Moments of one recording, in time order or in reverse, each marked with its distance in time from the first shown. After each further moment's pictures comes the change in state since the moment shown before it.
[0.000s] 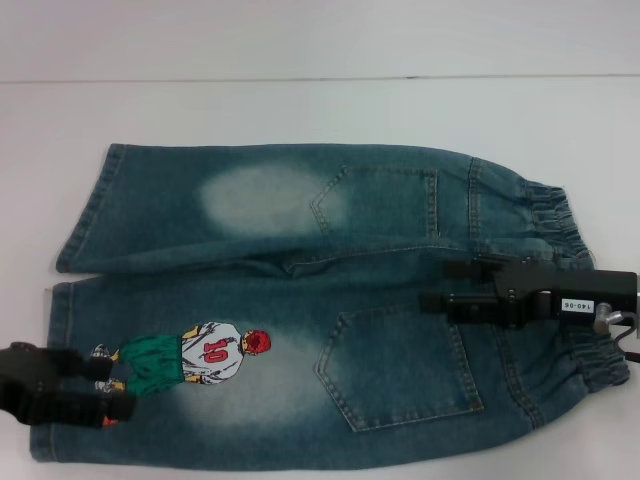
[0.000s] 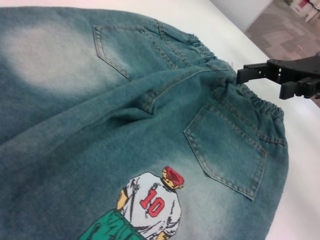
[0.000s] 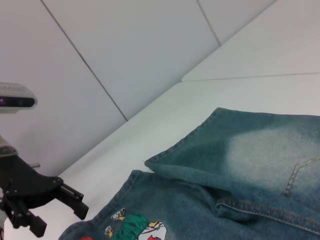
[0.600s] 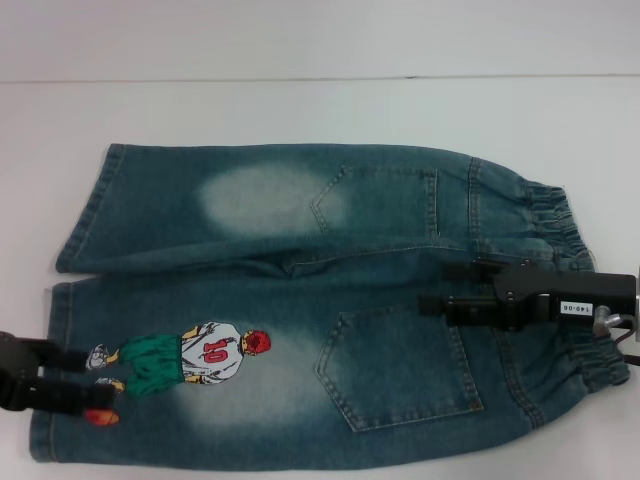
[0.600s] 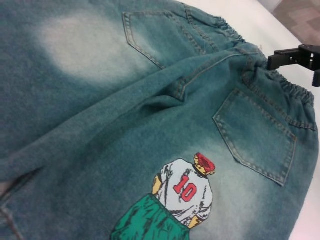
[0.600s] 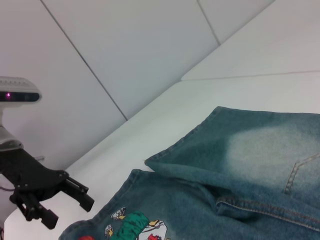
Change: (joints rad) left arm -0.036 0.027 -0.012 0.002 0.073 -0.035 -0.012; right arm -0.004 0.004 -0.002 0.000 0.000 0.002 -0.001
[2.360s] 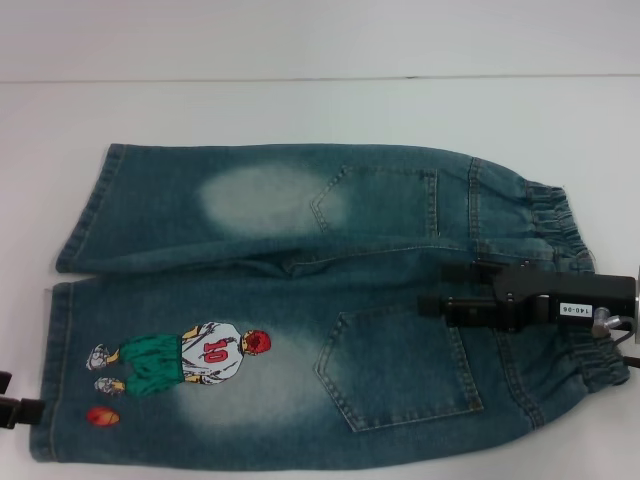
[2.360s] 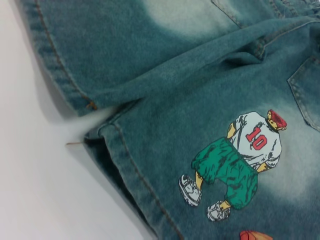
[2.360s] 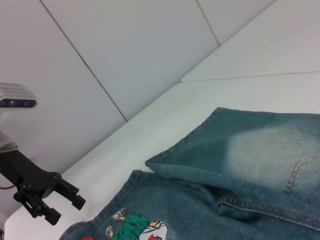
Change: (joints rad) left arm -0.007 0.037 -0.109 0.046 0.192 -0.022 -0.027; right arm -0.003 0.003 0.004 0.002 0.001 0.000 -0.005
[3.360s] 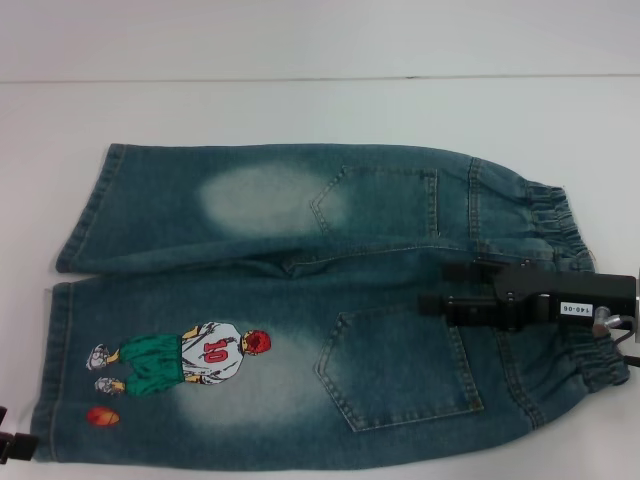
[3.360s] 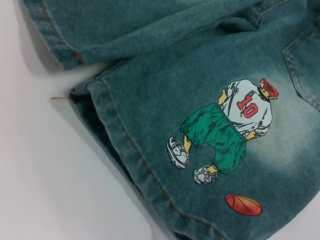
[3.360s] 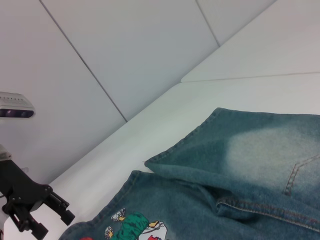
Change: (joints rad) left arm 0.016 -0.003 0.011 0.003 0.048 0.037 -0.010; right arm 0.000 0.000 0.002 -0.002 -0.001 0.000 0.000
